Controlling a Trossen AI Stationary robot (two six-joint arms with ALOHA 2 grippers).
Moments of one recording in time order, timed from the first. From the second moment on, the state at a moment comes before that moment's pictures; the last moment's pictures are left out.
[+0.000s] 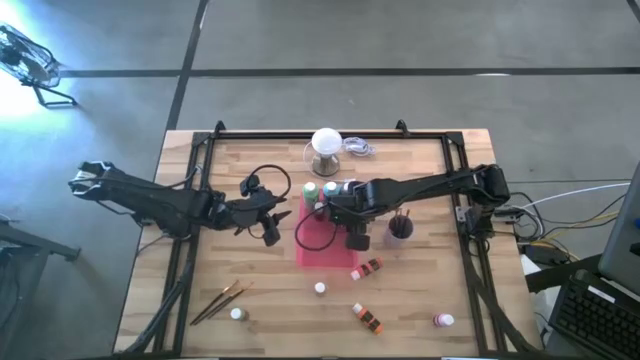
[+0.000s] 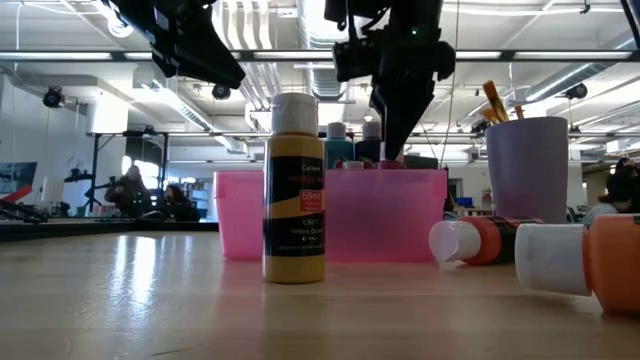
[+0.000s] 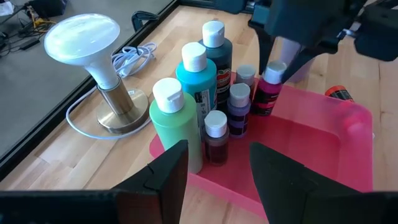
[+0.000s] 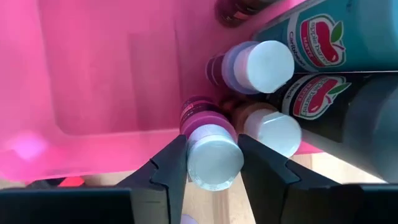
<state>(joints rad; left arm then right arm) -0.21 1.09 0.81 -0.32 -0.56 -0.32 0.05 1.86 1.52 -1.03 0.13 0.12</state>
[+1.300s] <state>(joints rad) -0.21 1.09 0.81 -0.32 -0.56 -0.32 0.03 1.85 1.44 -0.98 0.14 0.15</state>
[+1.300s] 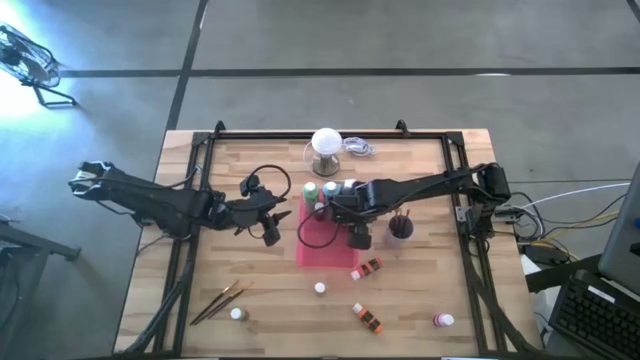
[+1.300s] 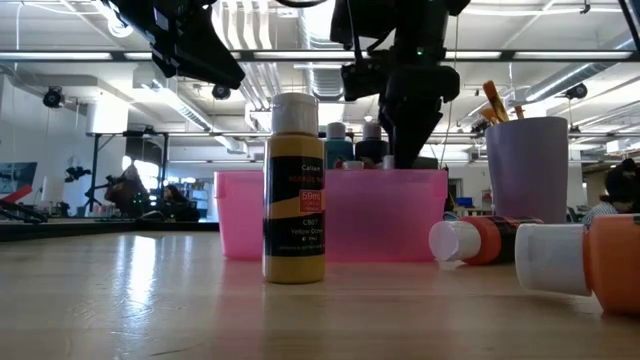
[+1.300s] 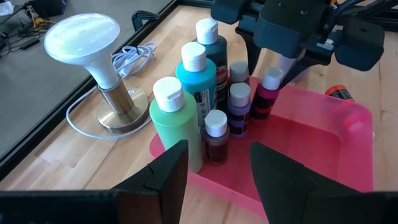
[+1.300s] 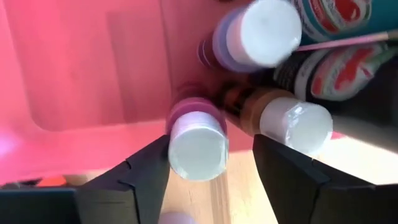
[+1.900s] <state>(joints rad) -0.21 1.09 0.81 -0.32 -0.56 -0.32 0.03 1.51 1.42 -1.07 0.30 0.18</state>
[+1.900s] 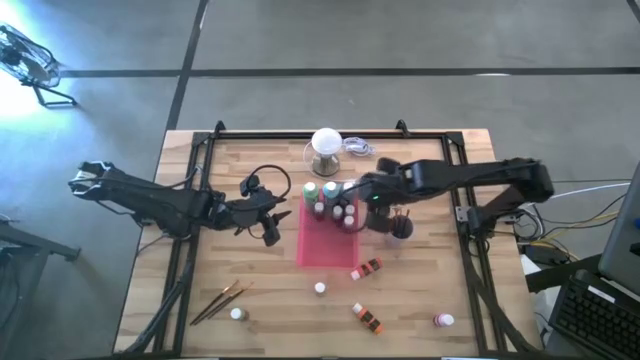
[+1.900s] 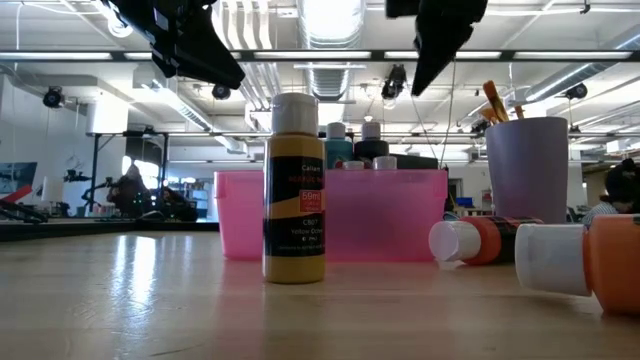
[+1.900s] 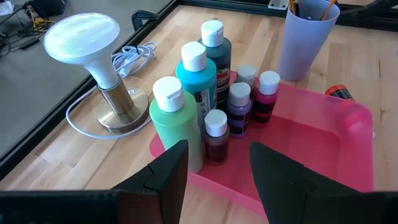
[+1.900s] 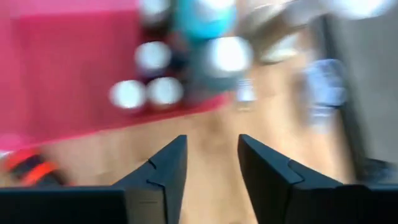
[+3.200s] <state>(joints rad) -0.55 1.27 1.03 -1.23 -0.10 -1.33 -0.41 1.22 1.28 -0.81 0.28 -0.07</state>
